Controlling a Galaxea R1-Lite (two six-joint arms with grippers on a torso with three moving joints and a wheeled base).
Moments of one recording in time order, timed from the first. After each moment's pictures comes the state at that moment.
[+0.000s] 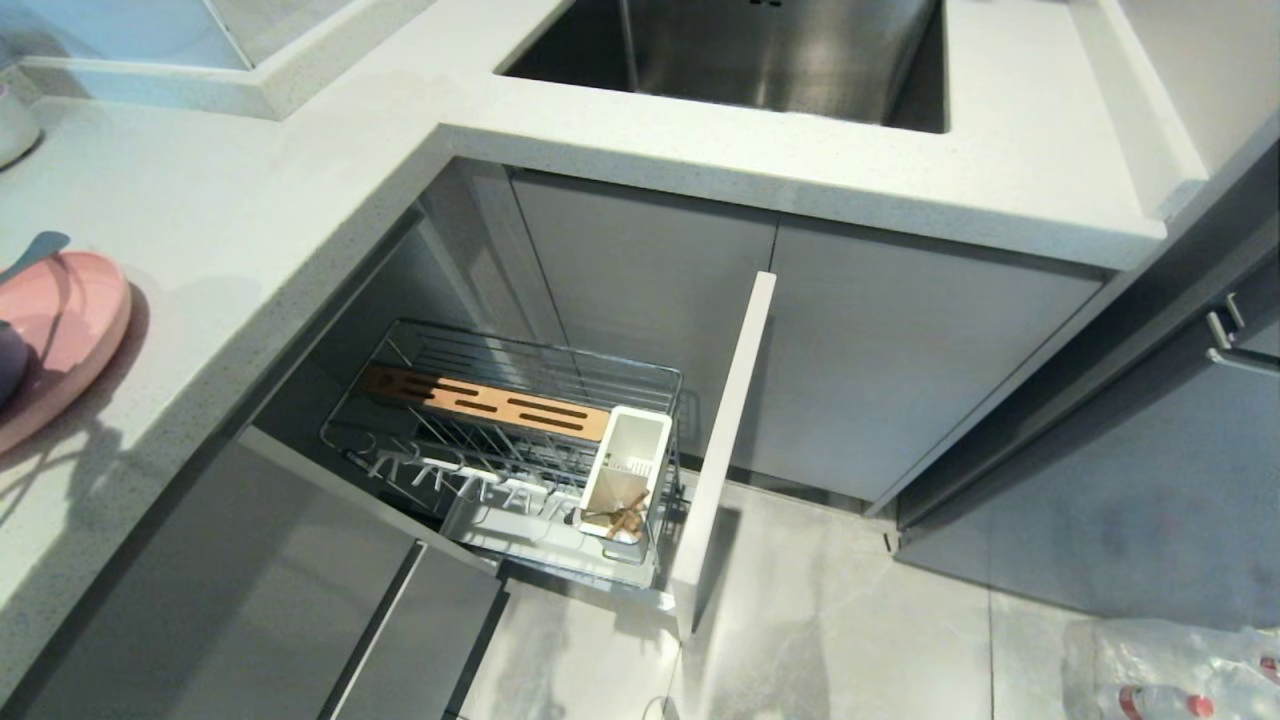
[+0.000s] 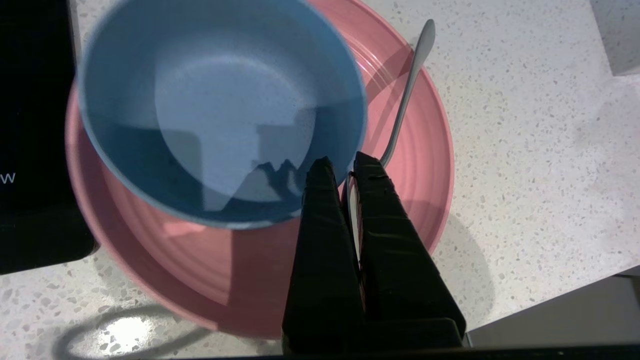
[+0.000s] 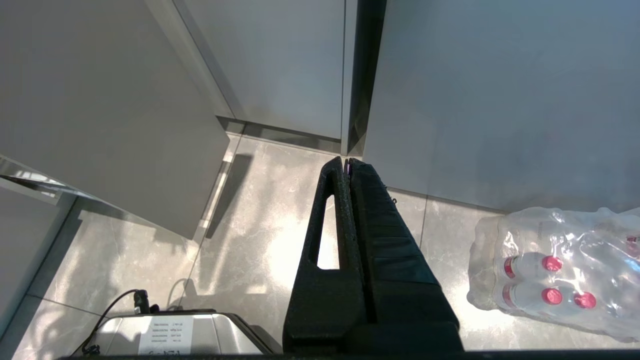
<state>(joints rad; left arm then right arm) 0.21 1.25 -1.29 0.35 0.46 -0.85 0.00 0.00 0.00 0.00 -0.02 0.04</state>
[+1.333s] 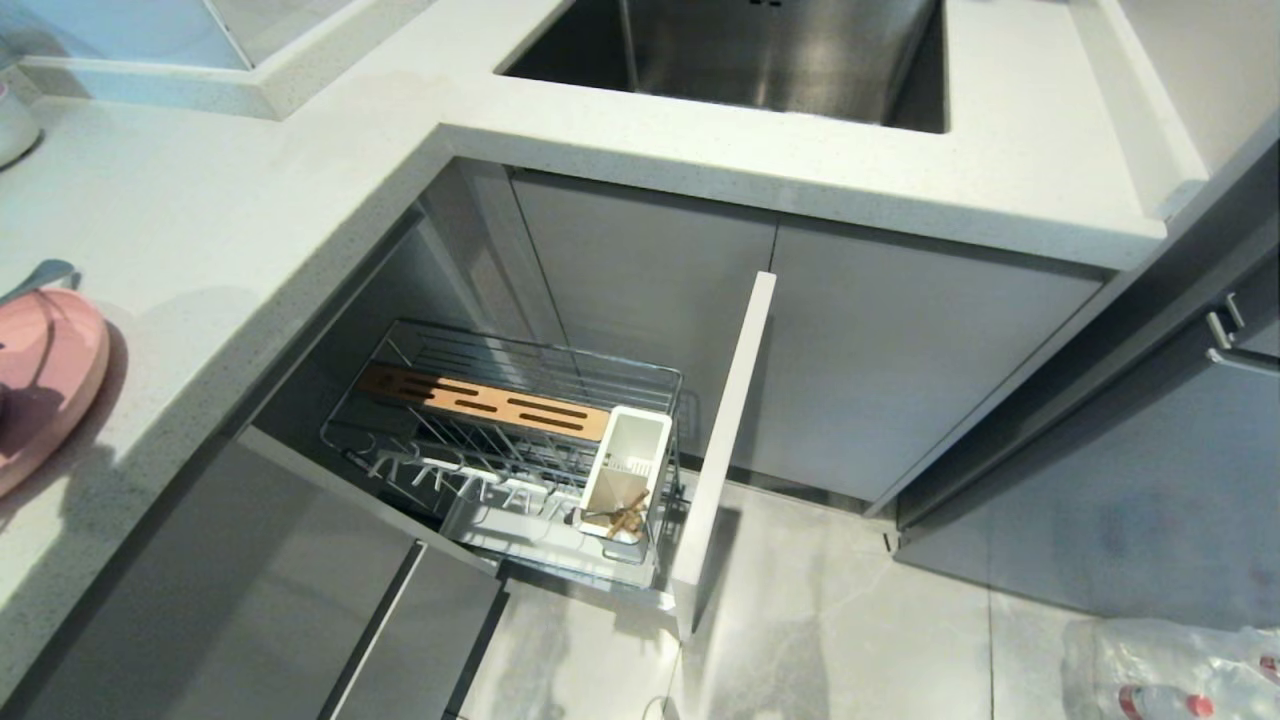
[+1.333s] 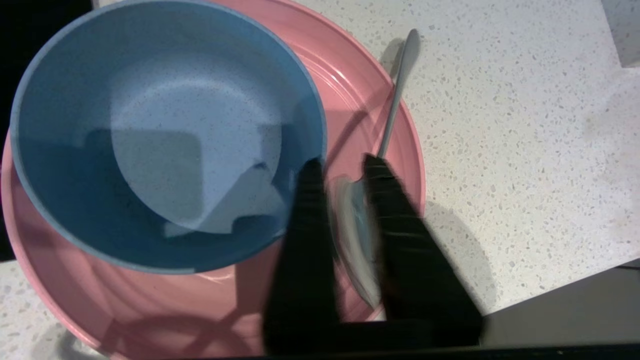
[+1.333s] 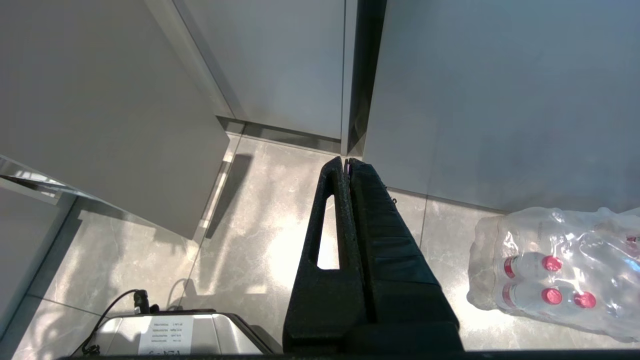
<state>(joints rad) 0.21 1.21 -1.26 0.36 0.46 -0.85 0.00 0.00 0.00 0.00 -0.02 0.04</state>
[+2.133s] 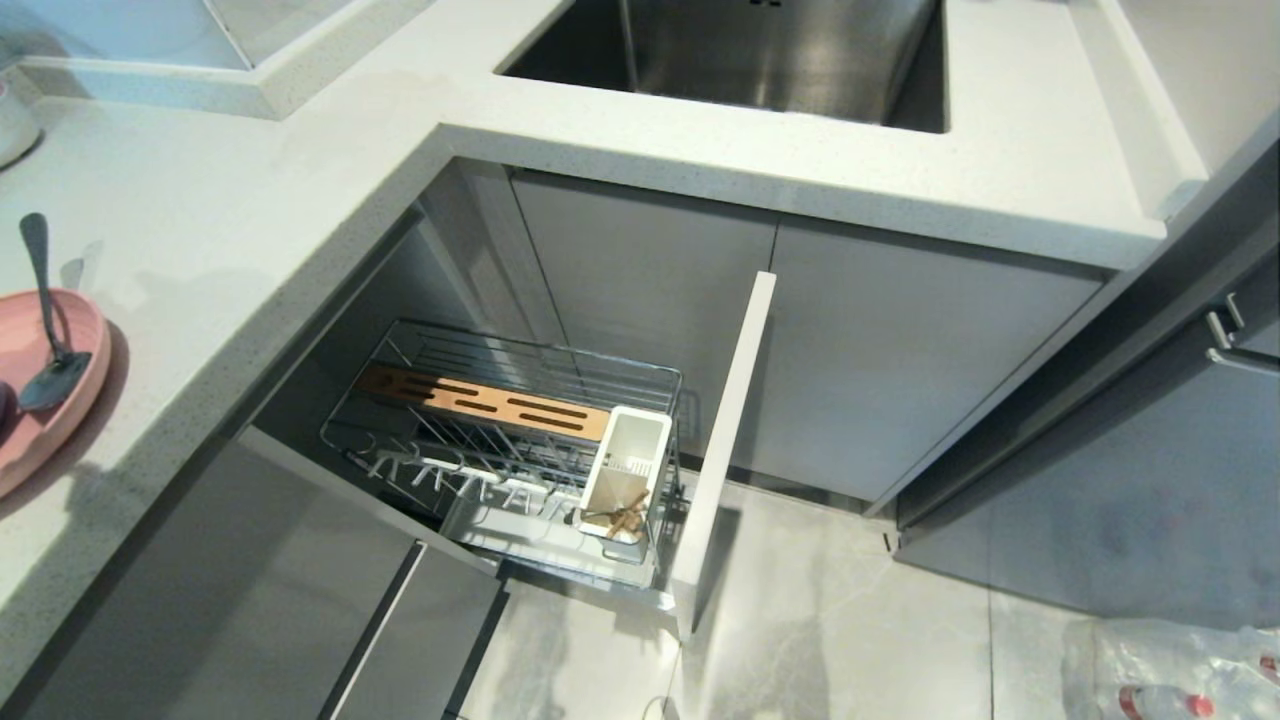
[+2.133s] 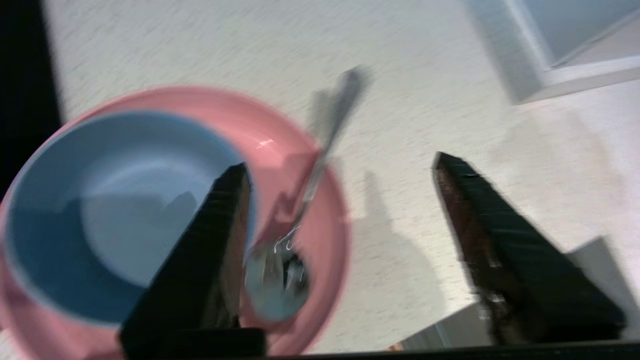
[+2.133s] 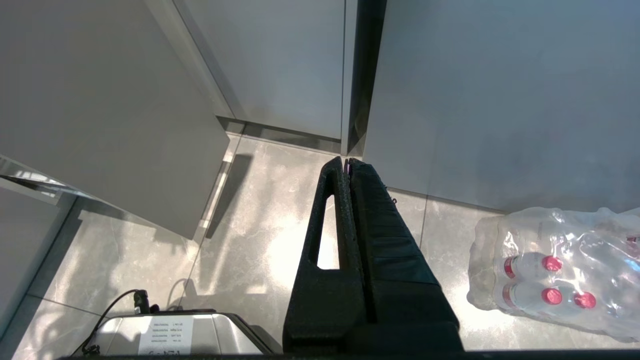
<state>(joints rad) 0.20 1.19 -1.37 0.31 0.46 -0.73 0.00 0.00 0.00 0.00 -0.02 0.04</state>
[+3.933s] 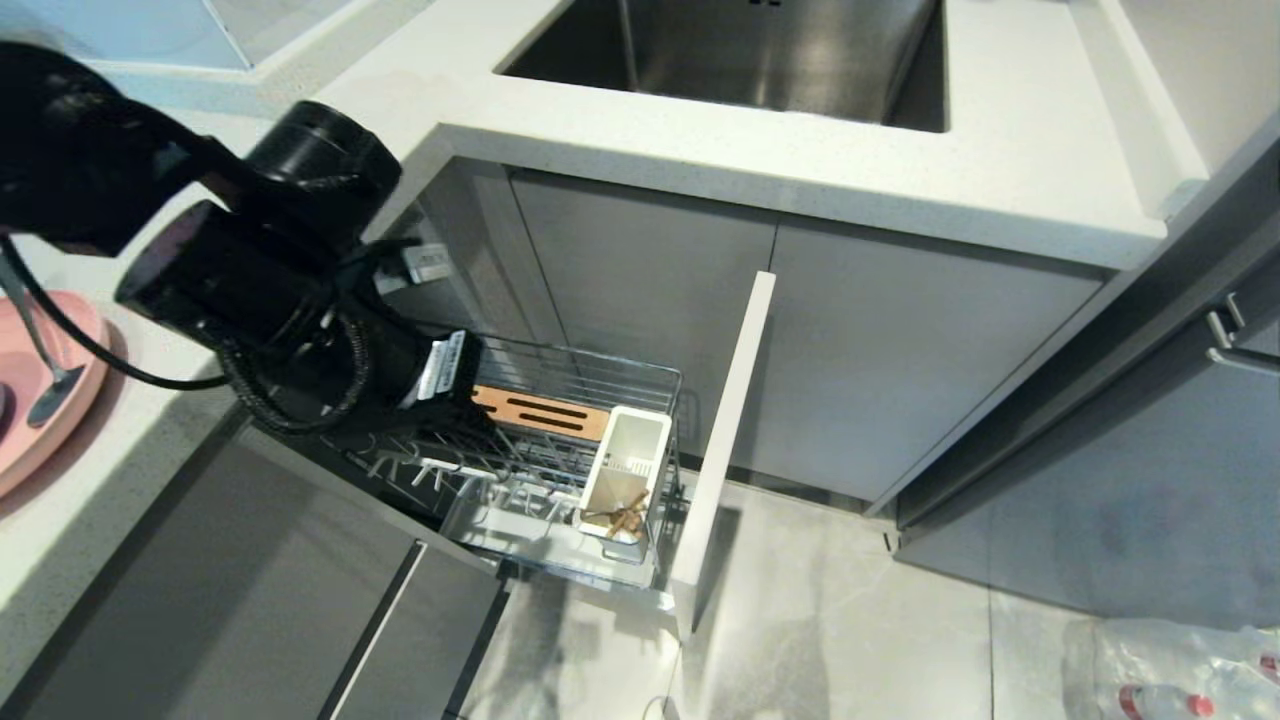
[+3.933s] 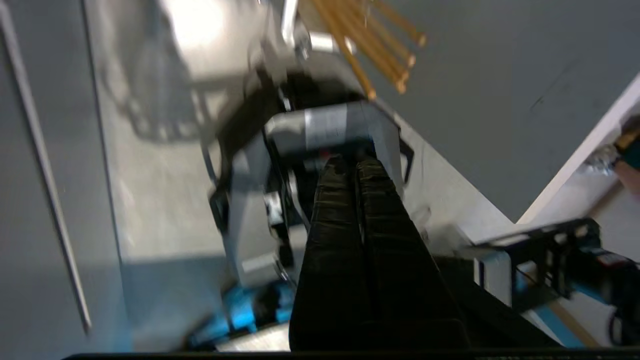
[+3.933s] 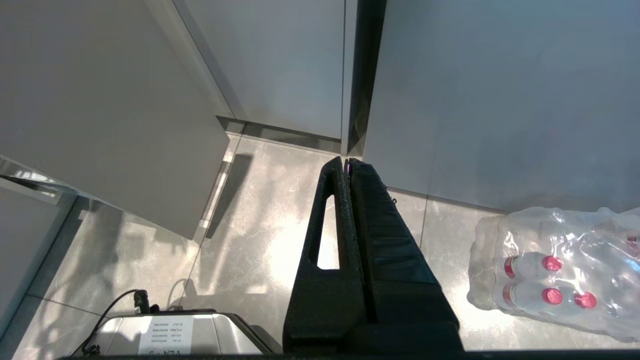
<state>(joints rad) -0.43 1.74 -1.74 0.98 -0.11 -0.33 0.00 0.00 0.00 0.00 -0.02 0.04</state>
